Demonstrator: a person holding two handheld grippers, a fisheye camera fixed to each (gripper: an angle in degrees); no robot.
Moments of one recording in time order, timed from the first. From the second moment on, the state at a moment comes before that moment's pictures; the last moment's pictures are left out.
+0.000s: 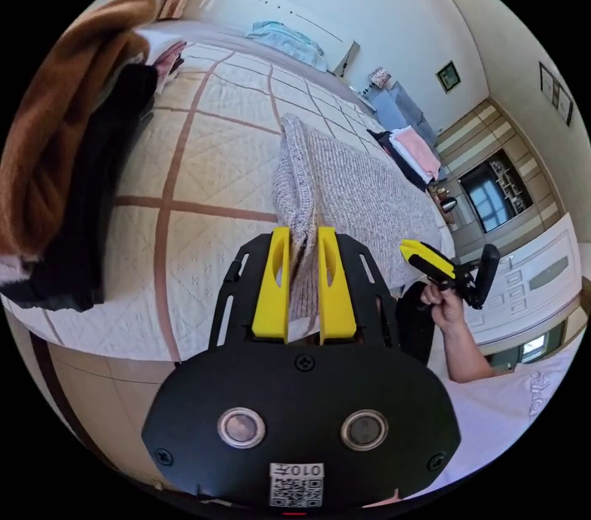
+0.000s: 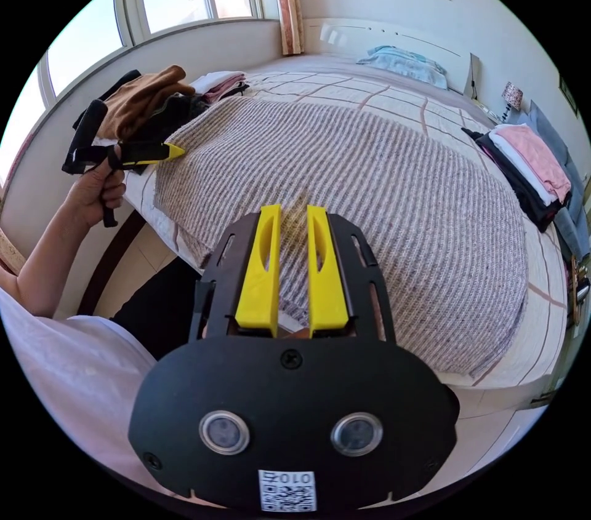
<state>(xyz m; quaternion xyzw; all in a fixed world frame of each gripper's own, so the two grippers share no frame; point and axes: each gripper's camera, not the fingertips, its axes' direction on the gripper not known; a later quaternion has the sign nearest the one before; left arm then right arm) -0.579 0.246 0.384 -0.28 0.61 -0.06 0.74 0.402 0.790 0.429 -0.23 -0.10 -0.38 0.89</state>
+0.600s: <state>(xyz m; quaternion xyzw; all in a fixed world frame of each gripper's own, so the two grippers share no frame) -0.513 0.313 0.374 -0.26 0.60 -0.04 0.76 0.374 0.789 0.420 -0.18 -0.09 -0.40 0.90</state>
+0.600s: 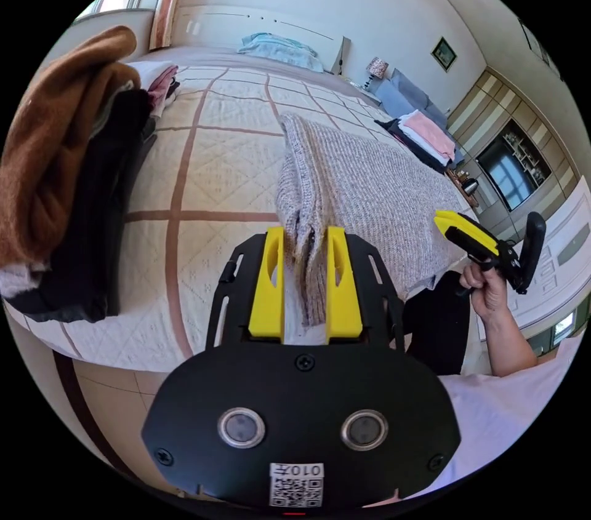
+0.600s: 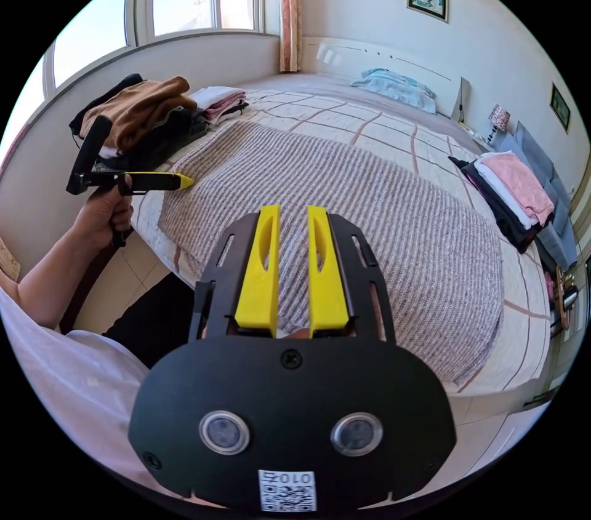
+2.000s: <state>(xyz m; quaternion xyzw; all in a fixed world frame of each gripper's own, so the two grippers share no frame) -0.023 0.211 -0.021 -0.12 0.73 0.37 0.57 0.702 0.735 0.331 -0.05 -0.15 0.03 0.99</state>
